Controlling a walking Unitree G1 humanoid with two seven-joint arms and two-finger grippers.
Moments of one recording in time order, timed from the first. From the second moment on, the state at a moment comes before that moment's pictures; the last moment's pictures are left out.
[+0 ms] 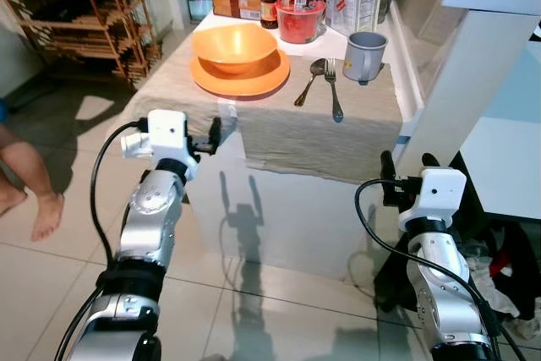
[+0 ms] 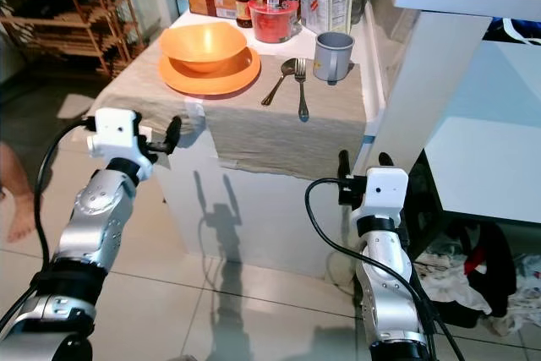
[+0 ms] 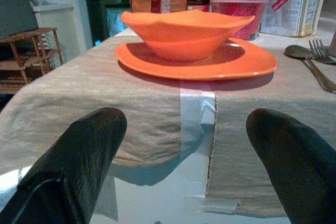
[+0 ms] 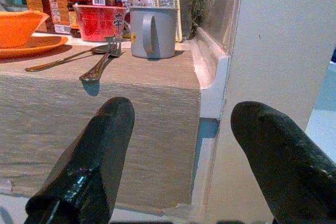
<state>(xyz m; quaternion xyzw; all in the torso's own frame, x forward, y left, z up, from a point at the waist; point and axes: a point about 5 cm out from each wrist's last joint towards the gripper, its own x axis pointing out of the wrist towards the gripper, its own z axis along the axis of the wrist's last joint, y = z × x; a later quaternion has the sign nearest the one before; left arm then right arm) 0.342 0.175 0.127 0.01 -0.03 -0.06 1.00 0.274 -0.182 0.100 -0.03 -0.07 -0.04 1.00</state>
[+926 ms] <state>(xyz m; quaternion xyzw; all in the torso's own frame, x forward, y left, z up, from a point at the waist) 0.332 0.125 0.165 0.02 -0.13 -0.12 0.98 0.281 -0.191 0.121 -0.05 -0.11 -0.04 0.99</state>
